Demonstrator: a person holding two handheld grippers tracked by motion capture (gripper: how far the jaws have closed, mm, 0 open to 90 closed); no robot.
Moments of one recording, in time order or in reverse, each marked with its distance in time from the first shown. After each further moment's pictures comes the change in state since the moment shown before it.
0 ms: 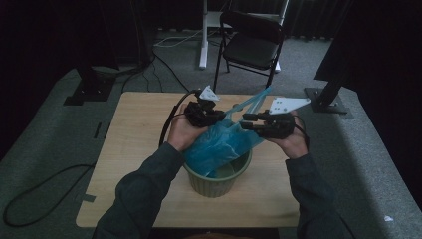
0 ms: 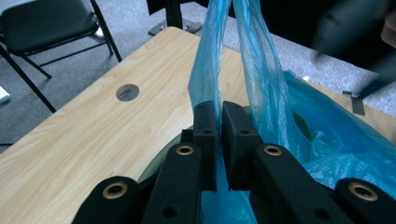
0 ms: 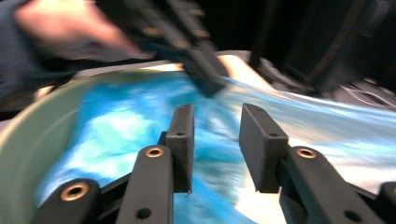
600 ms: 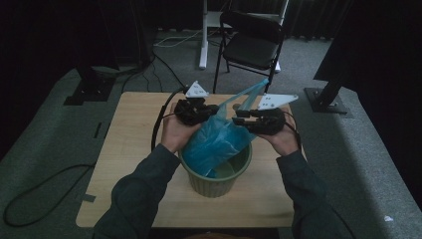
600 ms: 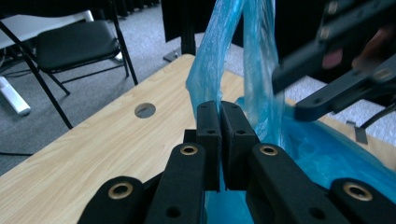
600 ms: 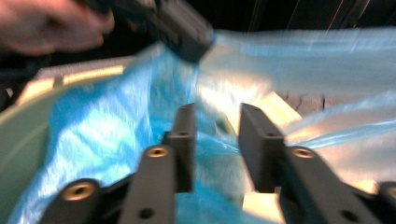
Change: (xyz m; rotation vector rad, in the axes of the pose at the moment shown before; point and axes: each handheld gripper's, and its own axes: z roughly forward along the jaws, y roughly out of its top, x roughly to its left) left arm 0.008 -0.006 -0.032 -0.123 0.054 -0.052; right arm 0.003 0.011 0.026 0.054 -0.047 0.003
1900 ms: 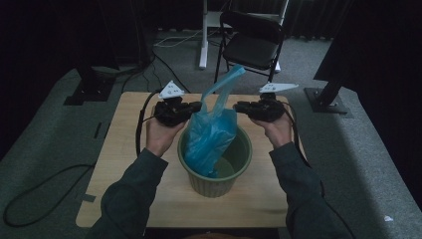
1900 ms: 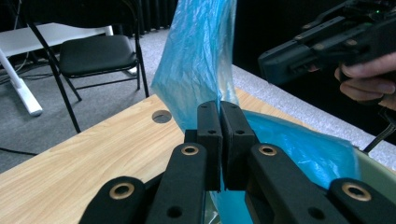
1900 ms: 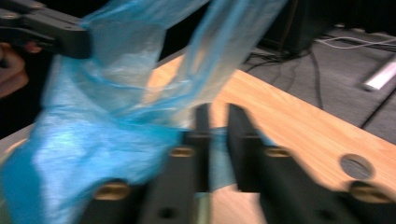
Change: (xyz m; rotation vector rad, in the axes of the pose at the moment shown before) left arm 0.020 -0.024 -0.030 -0.102 0.033 -0.089; right arm -0.034 0.003 0.013 -0.022 -0.059 0.296
